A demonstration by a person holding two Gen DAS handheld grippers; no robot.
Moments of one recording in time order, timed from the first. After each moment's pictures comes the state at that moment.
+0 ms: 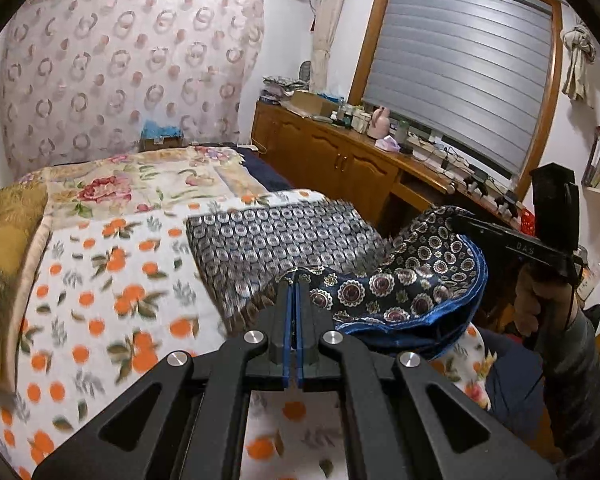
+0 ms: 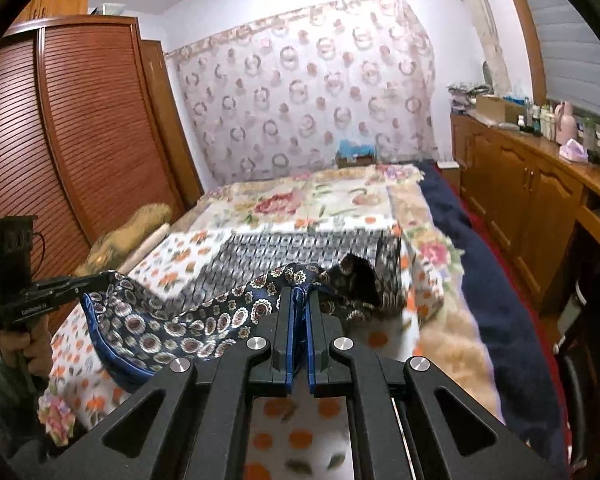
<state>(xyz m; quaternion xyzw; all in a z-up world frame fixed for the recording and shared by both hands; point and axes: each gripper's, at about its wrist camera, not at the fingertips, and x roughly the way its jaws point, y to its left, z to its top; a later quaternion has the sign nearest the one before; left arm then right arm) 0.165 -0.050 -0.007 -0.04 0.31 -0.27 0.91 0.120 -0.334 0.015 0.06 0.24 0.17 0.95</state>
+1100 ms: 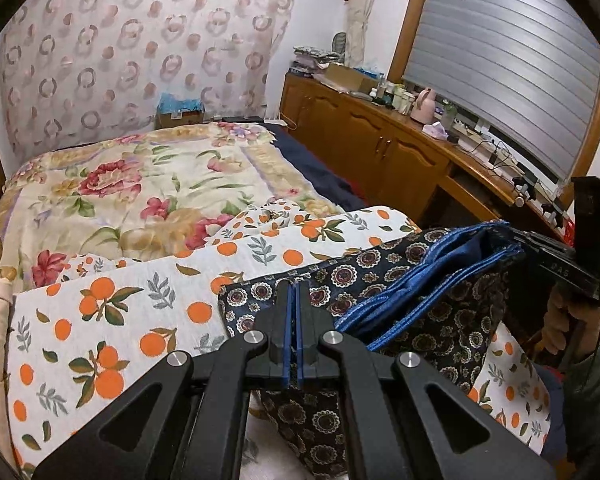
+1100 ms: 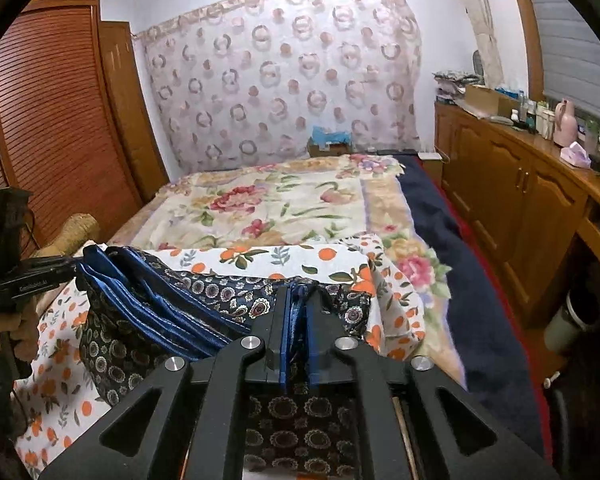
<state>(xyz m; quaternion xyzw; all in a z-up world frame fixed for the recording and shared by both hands) 0.339 -0.071 -0.044 -0.02 0.37 -0.23 0.90 0.242 -0.315 0.021 0.04 0.28 0.13 0.95</state>
